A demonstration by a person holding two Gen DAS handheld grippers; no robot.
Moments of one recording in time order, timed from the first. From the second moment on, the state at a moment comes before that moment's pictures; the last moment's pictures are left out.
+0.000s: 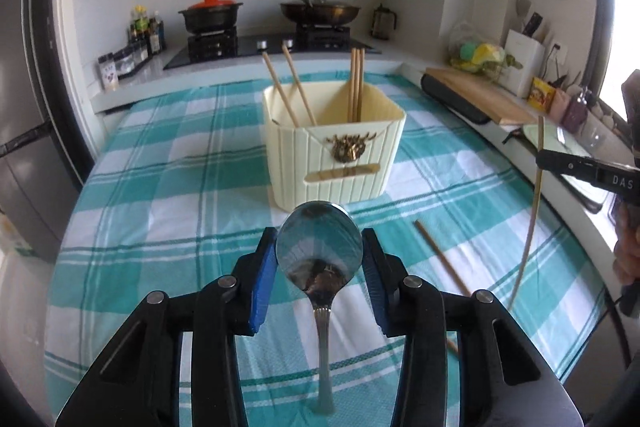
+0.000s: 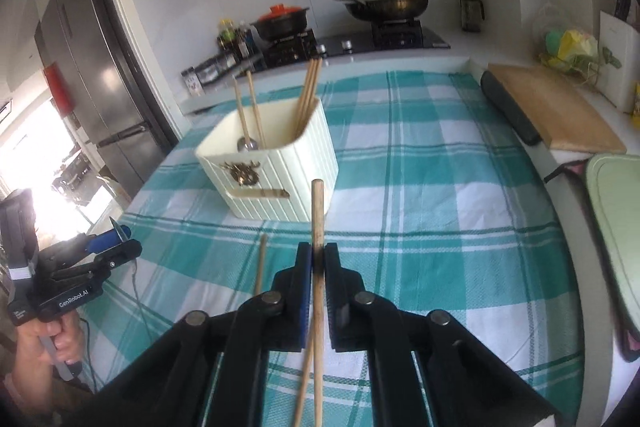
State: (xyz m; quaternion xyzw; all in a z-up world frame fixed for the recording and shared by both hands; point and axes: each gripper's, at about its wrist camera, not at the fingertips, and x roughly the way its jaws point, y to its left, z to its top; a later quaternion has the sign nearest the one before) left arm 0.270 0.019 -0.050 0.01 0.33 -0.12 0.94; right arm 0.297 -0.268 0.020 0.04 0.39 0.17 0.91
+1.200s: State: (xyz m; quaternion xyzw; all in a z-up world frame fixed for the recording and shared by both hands) left arm 0.320 0.048 0.078 -0.08 0.24 -0.13 0.96; right arm 0.299 -0.228 0.147 -0.02 0.22 0.17 0.96
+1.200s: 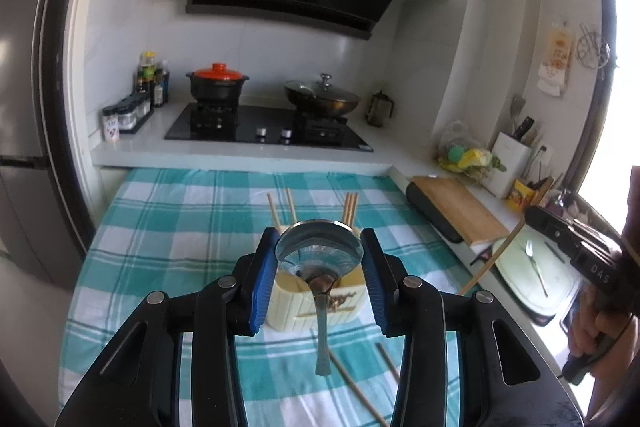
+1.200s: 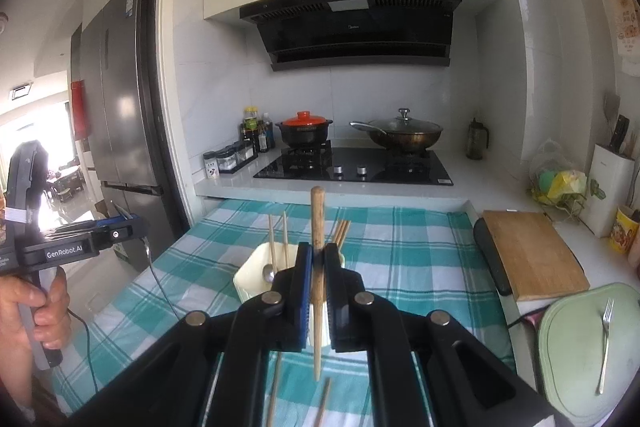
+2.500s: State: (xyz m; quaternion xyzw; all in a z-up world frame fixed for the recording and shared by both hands) left arm 0.502 0.033 -0.025 -0.09 0.38 -0.06 0.92; right arm 0.531 -0.179 0.036 0.03 0.39 0.19 0.90
